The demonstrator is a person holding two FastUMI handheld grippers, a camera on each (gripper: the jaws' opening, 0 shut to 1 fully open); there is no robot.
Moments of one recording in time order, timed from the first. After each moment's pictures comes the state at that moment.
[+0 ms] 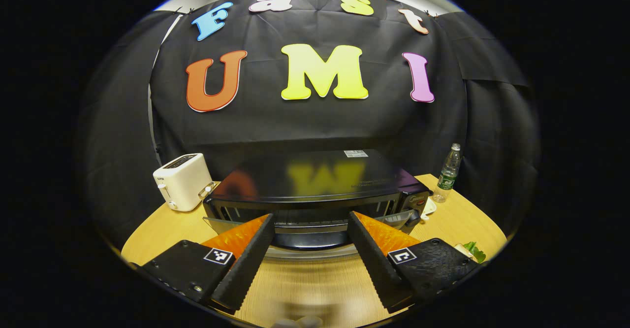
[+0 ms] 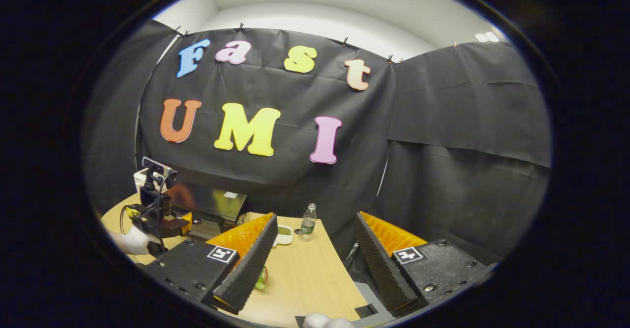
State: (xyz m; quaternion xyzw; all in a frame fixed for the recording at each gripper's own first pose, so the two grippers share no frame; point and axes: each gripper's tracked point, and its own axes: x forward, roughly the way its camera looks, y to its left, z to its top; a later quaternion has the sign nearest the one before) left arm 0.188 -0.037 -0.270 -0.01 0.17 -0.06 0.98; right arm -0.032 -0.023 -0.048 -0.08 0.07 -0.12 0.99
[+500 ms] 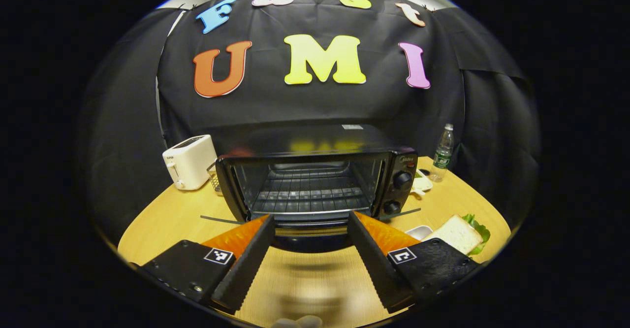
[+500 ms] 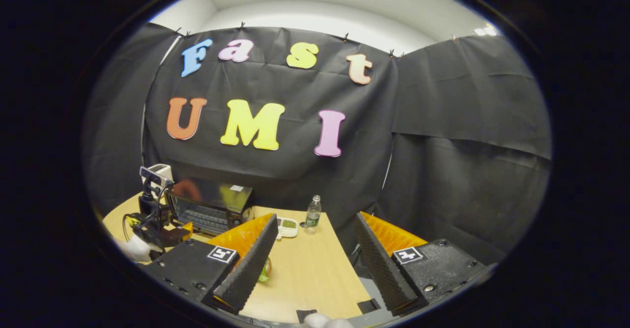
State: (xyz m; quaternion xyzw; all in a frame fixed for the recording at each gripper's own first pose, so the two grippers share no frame) left arm 0.131 -0.036 -0.304 -0.01 0.20 -0.05 0.98; right arm -0.050 -0.029 -0.067 -0.07 0.09 -0.11 0.99
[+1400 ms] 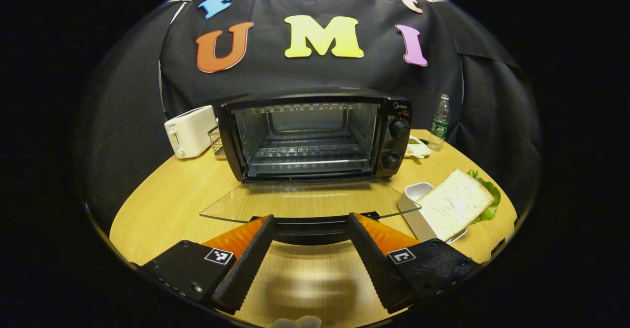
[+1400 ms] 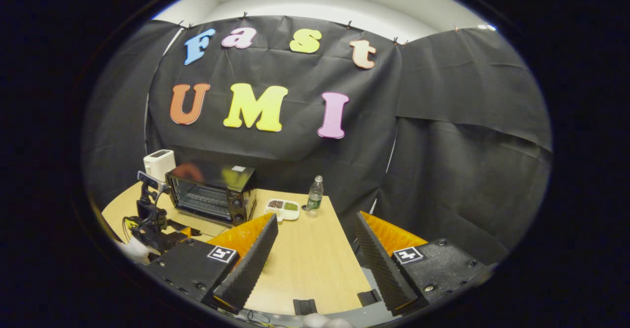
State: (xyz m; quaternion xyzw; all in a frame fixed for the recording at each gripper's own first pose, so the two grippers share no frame) left arm 0.081 -0.039 -0.374 -0.01 0.27 -0.05 0.96; right arm -0.057 -0.038 -0.113 -0.07 0.13 -0.10 0.98
